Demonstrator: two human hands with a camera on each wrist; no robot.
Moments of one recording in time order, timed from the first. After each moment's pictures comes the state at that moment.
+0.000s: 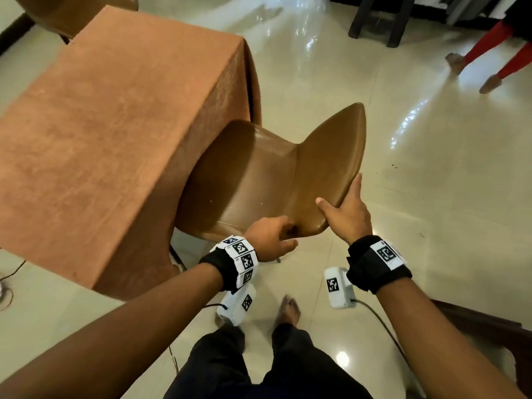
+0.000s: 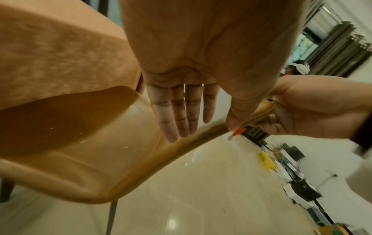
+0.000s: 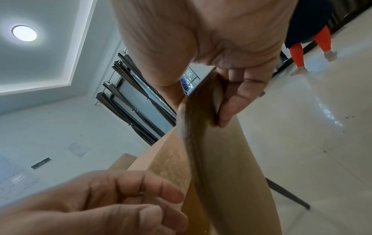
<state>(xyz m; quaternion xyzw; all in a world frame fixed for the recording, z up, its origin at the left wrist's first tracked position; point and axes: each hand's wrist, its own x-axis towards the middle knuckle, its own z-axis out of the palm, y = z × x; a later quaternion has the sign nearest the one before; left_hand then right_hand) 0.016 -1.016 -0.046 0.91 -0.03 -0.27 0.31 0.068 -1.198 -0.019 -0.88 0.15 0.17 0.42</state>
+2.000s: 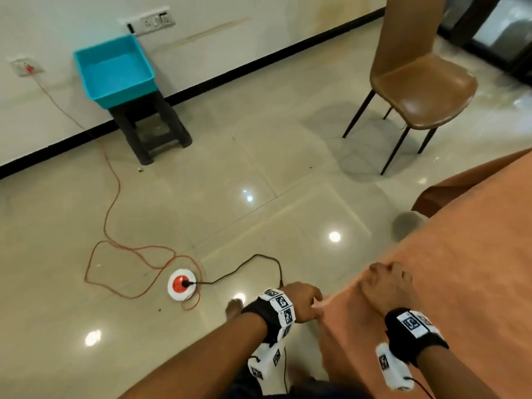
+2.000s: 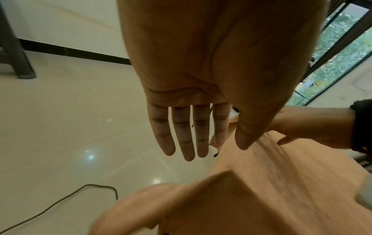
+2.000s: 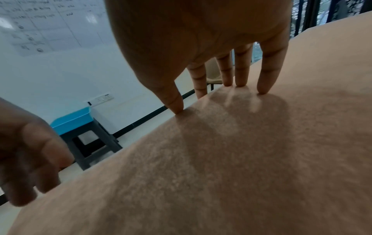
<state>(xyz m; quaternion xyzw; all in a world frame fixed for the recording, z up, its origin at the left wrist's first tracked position) -0.093 0.001 -0.090 0.87 0.13 -0.30 0.37 0.070 -0.161 -0.081 -0.95 -0.20 0.25 -0.04</state>
